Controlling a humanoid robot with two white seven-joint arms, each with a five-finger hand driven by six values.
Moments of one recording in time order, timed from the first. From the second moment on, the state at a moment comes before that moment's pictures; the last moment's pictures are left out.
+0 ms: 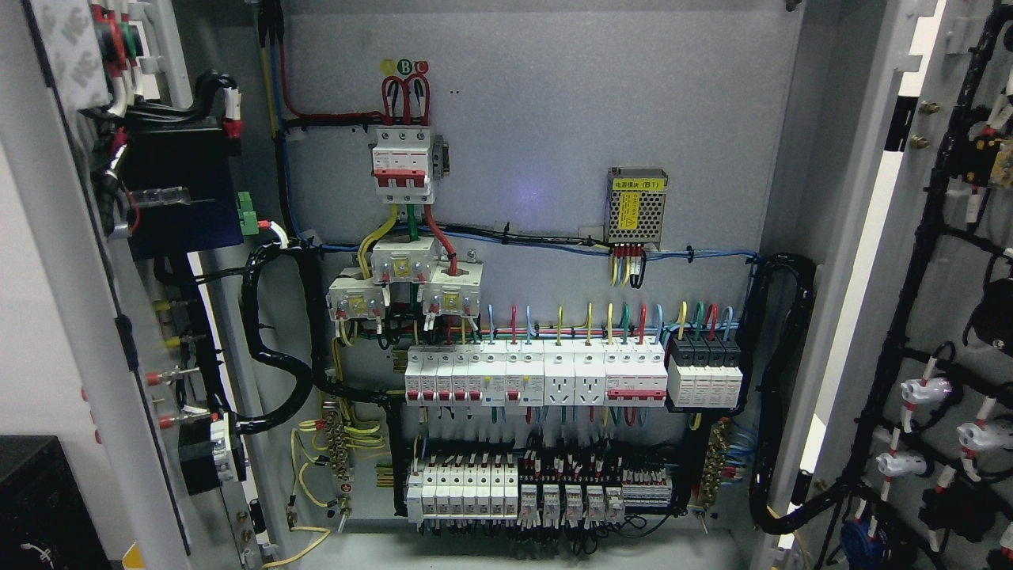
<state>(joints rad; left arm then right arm) 0.00 -0.10 0.00 0.00 -0.06 -0.06 -0.01 -0.55 0.00 0.71 -1.67 -0.71 0.31 0.67</state>
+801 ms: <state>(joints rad) 0.00 -0.10 0.00 0.00 -0.06 -0.06 -0.01 -0.57 0.06 0.75 -1.63 -0.68 0.31 0.66</state>
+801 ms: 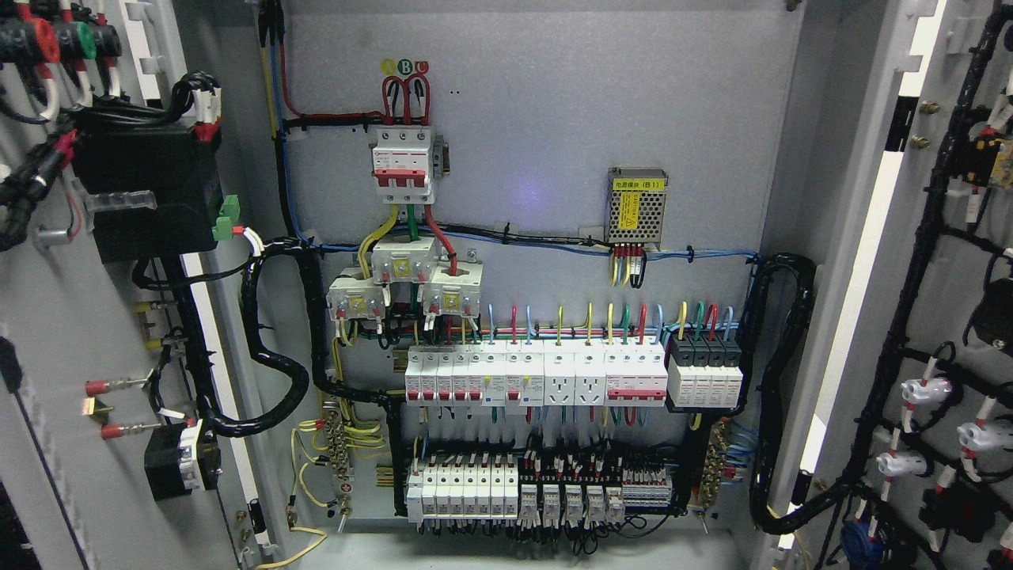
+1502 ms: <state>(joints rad) 0.00 -0.10 0.00 0.00 -0.06 -0.06 -0.01 -0.42 -0.10 0.55 -1.68 -0.68 0.24 0.63</state>
